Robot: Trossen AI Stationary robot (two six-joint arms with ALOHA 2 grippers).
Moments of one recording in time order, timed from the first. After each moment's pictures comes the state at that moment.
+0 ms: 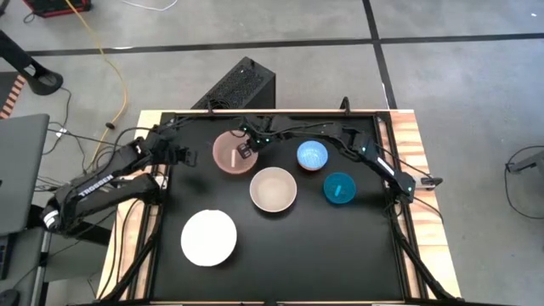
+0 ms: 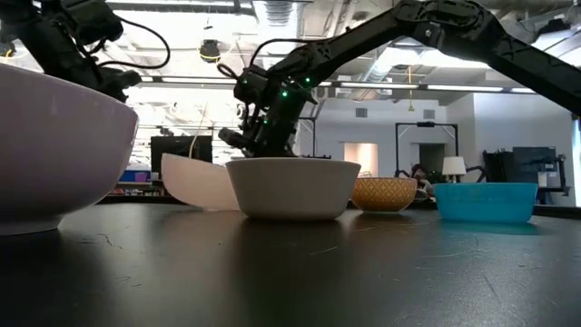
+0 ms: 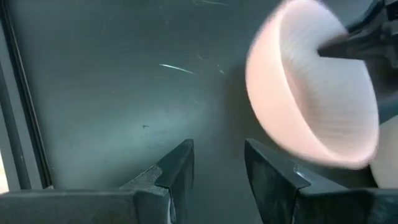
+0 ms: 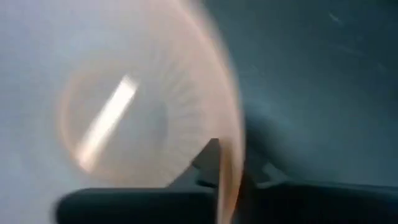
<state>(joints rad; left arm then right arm) 0.74 0.55 0.50 -0.71 -0.05 -0.54 -0.34 2.39 2.11 -0.70 0.03 0.55</state>
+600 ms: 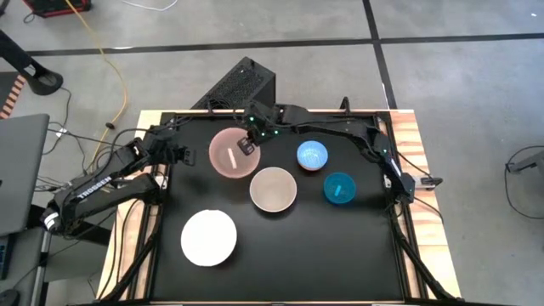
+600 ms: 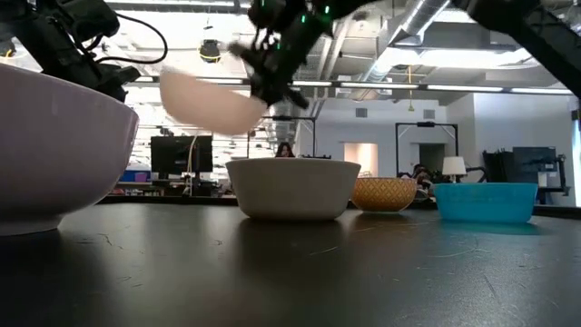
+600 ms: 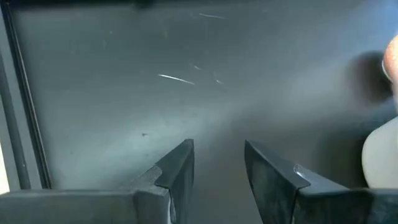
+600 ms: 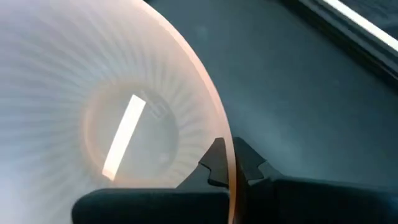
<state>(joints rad) 0.74 0.52 0.50 -0.69 -0.06 -0.54 -0.26 2.15 2.13 -0.81 -0.01 0.44</state>
